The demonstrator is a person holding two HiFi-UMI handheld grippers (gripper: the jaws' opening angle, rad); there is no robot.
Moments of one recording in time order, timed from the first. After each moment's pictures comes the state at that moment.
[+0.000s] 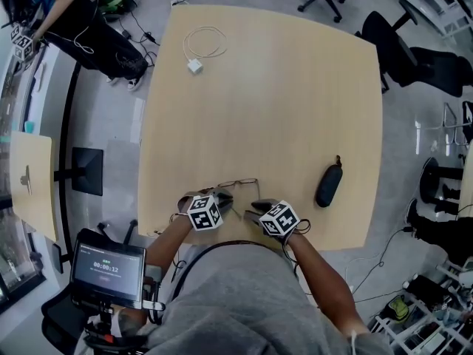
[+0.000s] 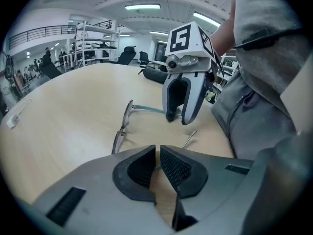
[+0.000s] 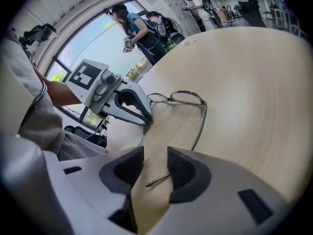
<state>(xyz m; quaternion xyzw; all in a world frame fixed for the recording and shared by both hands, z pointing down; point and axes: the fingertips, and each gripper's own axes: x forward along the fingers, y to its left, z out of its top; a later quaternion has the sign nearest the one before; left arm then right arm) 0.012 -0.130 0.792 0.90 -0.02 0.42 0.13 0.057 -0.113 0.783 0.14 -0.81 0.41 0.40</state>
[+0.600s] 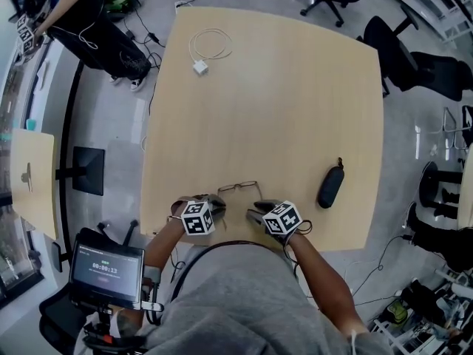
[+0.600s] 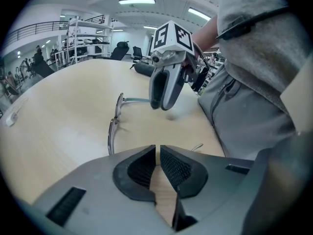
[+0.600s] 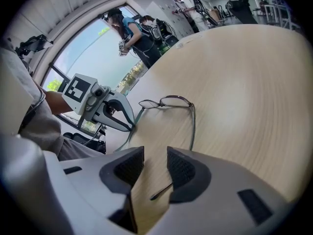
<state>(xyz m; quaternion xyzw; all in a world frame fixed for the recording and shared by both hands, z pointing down) -0.008 -0.106 0.795 0.89 0.02 0.44 0.13 0.070 -0.126 0.791 0.16 -0.80 0.44 0.38</state>
